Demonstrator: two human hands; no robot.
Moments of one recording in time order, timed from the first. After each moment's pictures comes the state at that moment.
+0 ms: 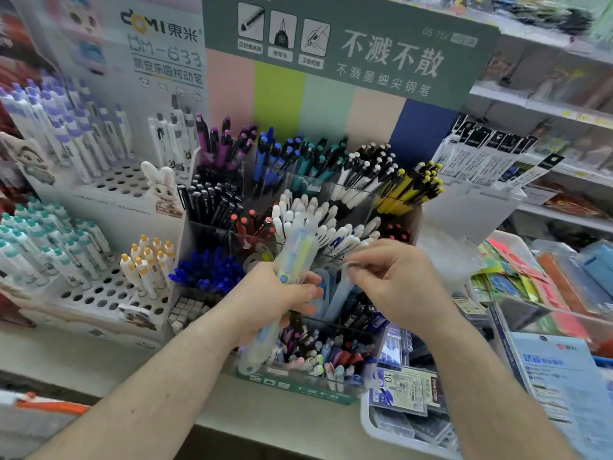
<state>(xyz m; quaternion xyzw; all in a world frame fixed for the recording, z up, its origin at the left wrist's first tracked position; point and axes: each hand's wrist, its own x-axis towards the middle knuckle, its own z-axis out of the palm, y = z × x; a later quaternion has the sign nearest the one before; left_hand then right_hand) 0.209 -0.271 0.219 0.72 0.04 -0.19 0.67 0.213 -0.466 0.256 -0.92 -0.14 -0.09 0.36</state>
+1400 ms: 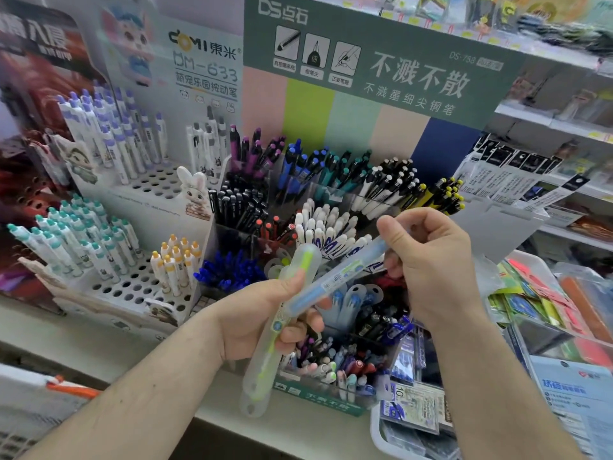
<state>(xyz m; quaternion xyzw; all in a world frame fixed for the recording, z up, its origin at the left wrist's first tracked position) 0.195 -0.234 0.213 0.48 -0.07 -0.40 0.78 0.212 -0.439 0.294 -0.73 -0.03 -0.12 0.67</state>
